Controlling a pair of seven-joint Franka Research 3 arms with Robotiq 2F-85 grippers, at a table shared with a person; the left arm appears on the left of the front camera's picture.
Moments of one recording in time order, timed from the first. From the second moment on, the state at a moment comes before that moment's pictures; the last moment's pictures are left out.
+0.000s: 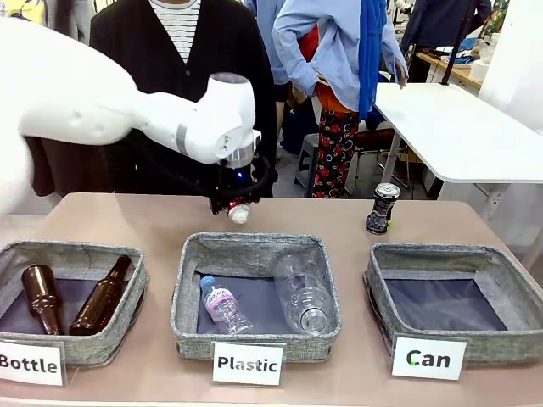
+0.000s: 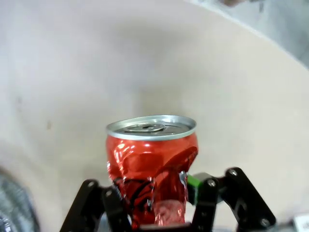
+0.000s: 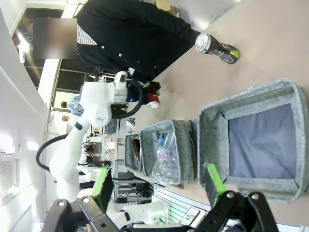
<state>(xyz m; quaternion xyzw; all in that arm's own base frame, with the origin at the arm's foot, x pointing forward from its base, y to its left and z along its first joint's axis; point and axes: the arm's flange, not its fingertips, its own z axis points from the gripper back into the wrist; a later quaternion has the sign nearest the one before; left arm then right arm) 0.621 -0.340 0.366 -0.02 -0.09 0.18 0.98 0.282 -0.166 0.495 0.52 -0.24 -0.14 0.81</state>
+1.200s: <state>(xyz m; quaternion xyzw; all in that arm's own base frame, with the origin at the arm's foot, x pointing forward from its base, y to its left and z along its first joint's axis) 0.353 -0.219 0.466 -0.16 -0.07 -0.48 0.86 0.282 -0.166 0.495 0.52 -0.24 -0.14 0.81</state>
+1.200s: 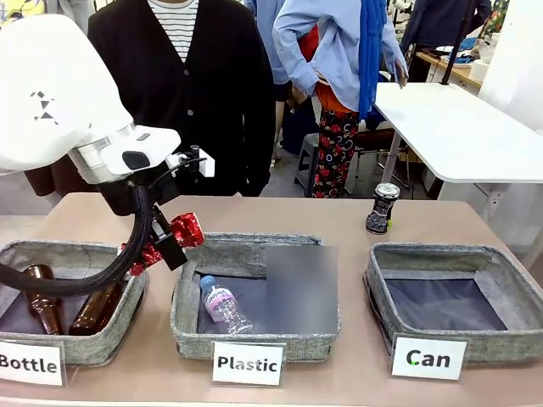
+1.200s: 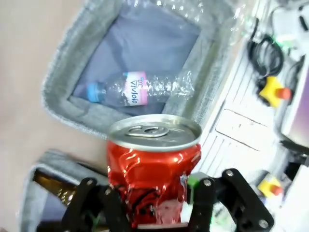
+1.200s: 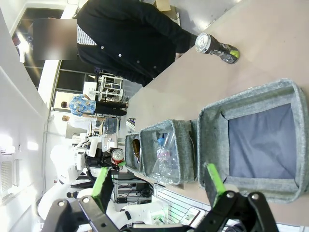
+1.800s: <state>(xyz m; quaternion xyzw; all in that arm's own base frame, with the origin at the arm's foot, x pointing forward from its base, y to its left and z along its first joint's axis) 0.301 -0.375 0.516 -0.09 -0.18 -0.58 0.79 0.216 -0.181 0.554 0.34 -0.22 -0.06 0.91</state>
